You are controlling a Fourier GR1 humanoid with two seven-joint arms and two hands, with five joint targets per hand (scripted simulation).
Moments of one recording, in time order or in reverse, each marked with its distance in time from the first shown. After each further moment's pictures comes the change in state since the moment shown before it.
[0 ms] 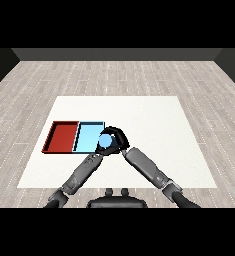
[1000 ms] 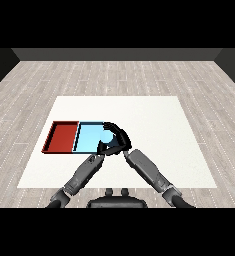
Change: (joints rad) left arm 0.000 -0.029 0.013 0.067 0.141 -0.055 -0.042; right arm 0.071 0.018 -0.056 -0.065 -0.039 0.045 0.048
